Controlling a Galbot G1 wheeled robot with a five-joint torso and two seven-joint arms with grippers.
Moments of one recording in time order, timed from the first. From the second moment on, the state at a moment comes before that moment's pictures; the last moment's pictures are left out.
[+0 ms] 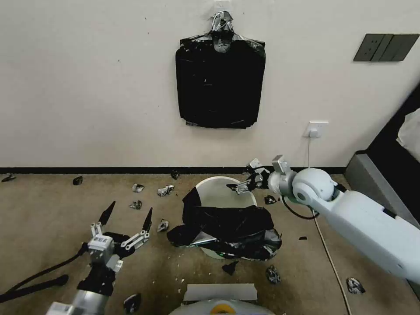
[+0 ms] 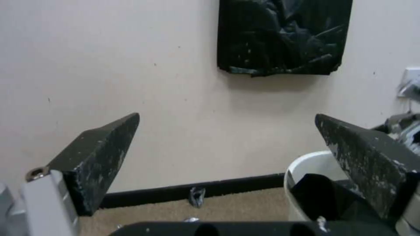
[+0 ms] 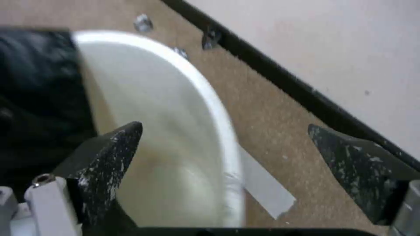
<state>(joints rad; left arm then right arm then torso) 2.03 -1.25 -0.64 -2.23 -0.29 -0.38 0.05 -0.54 0.80 -0.32 1.58 0.76 -0.55 -0.33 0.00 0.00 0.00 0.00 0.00</state>
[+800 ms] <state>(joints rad) 2.02 -1.24 -0.63 -2.26 -0.28 -0.34 0.04 -0.50 0.88 -0.41 1.46 0.70 -0.51 -0.42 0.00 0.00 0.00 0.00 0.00</state>
